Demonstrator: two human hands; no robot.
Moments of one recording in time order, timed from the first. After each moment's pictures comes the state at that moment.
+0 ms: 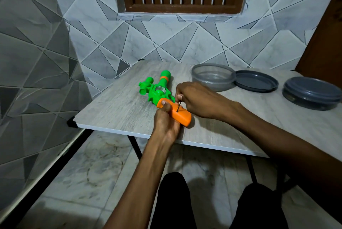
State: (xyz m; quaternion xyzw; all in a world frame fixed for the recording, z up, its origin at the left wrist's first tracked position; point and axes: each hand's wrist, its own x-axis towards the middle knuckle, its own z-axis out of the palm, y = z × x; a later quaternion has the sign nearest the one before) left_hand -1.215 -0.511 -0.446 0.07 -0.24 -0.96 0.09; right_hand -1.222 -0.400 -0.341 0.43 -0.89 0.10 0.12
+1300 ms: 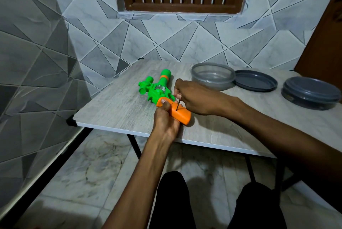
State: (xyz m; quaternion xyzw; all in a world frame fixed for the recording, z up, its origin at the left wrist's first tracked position) left_hand -1.206 -0.505 -0.433 0.08 -0.20 -0.97 0.11; right_hand -1.214 -0.405 -0.331 0.43 -0.90 0.09 0.05
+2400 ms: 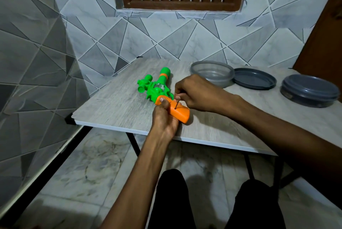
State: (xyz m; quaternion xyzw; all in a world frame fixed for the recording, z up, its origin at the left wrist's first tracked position) left_hand -1.201 -0.507 -0.427 0.07 -0.20 -0.97 0.11; right_hand -1.222 -0.401 -0.334 0.45 -0.88 0.05 0.14
